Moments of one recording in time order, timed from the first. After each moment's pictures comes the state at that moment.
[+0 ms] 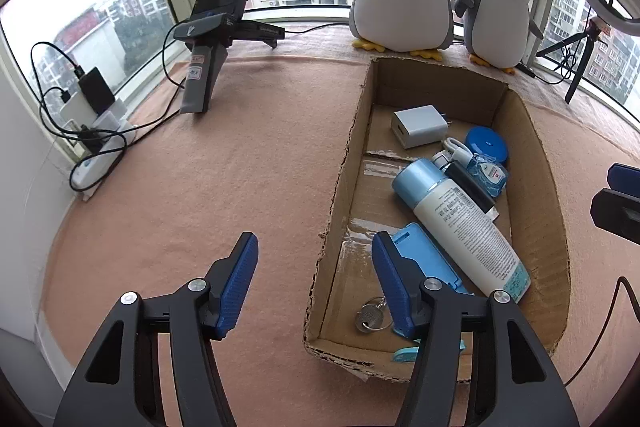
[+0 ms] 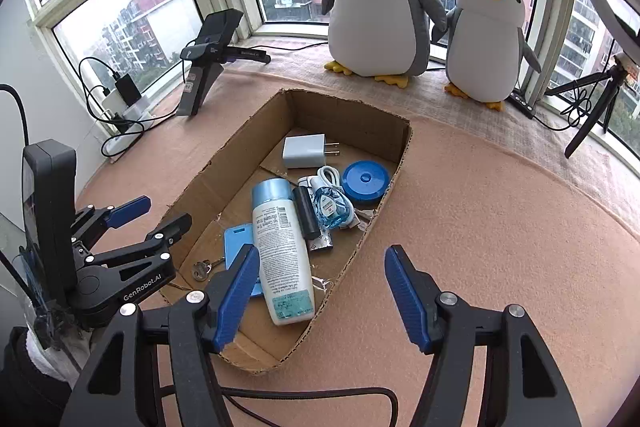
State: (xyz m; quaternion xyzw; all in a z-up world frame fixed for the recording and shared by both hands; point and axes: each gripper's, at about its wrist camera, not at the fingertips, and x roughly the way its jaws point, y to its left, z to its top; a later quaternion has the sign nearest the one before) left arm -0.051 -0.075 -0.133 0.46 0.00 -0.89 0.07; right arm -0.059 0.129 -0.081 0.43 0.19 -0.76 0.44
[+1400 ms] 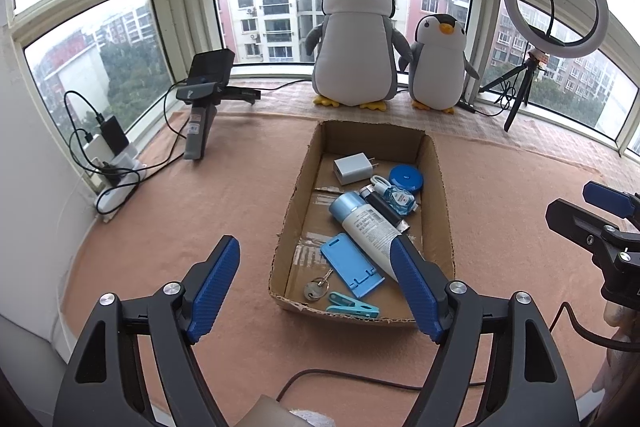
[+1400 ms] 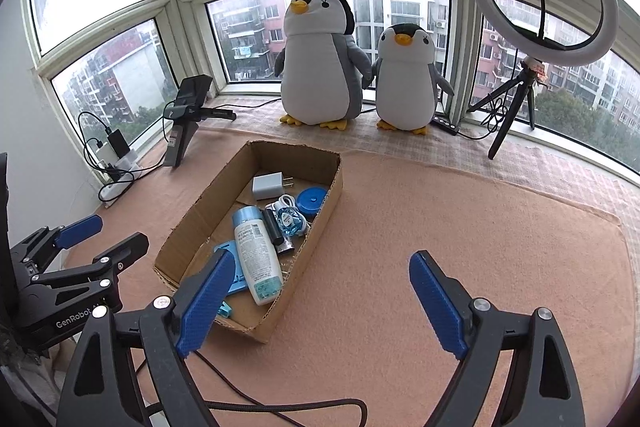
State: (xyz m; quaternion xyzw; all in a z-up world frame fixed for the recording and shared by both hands) left arm 0.003 -0.041 -0.048 0.40 0.00 -0.91 0.03; right arm -0.030 0.201 -0.029 0.37 0.15 -0.83 0.39
